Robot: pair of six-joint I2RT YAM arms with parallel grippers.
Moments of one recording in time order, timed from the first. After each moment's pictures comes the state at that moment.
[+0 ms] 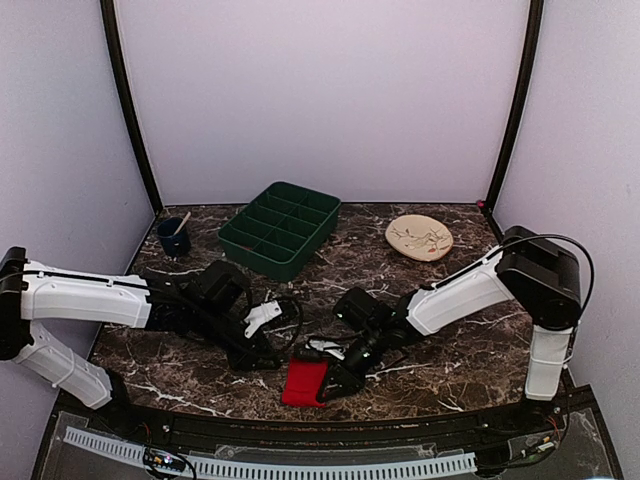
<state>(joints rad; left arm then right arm) -0.93 1.36 0.74 -0.36 0.38 0.01 1.07 1.93 0.98 -0.10 -0.80 0.10</state>
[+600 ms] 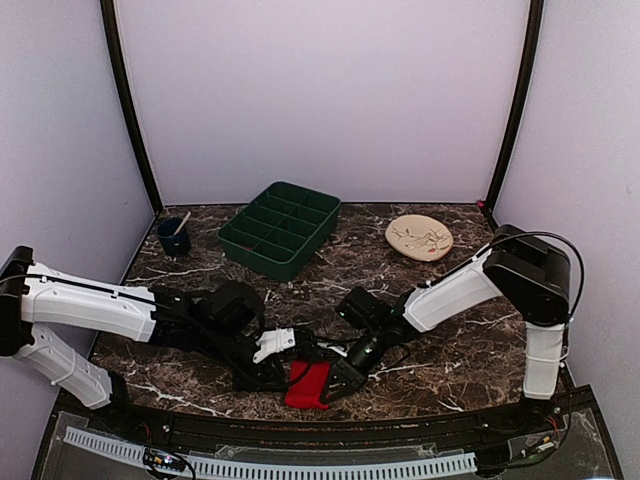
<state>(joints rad) -1.08 1.37 0.75 -0.36 0.32 0.14 1.02 1.99 0.99 -0.11 -0.95 0.18</state>
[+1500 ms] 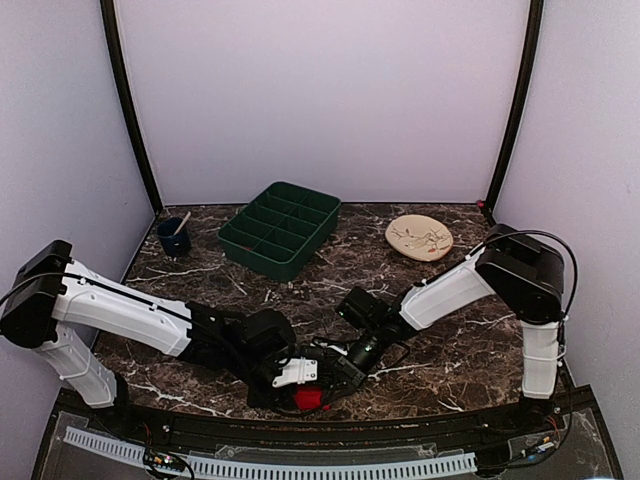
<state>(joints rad) -1.22 1.57 0.82 -0.36 0.20 0.28 1.00 2.03 1.01 -0.15 -1.03 0.20</state>
